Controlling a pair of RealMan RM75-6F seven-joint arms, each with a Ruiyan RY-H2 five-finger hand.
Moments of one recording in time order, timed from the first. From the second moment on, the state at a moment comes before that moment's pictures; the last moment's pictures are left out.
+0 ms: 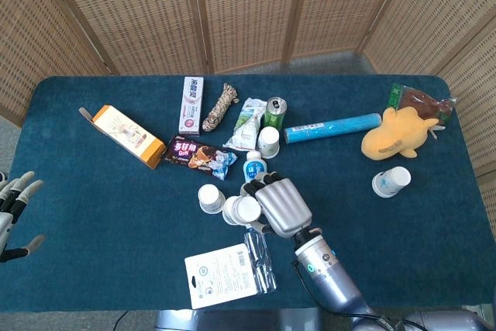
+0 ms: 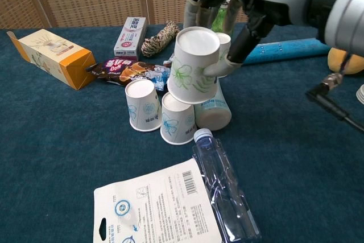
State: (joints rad) left arm -0.11 -0.84 0.05 -1.77 1.58 1.41 -0.08; right arm 0.67 -1.52 0.29 -2.14 -1.02 1.17 -0.86
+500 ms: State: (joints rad) left arm -0.12 -0.84 0.05 -1.76 1.58 1.39 -0.10; right arm 0.89 -1.62 0.38 -2.04 -0.75 1.26 -1.03
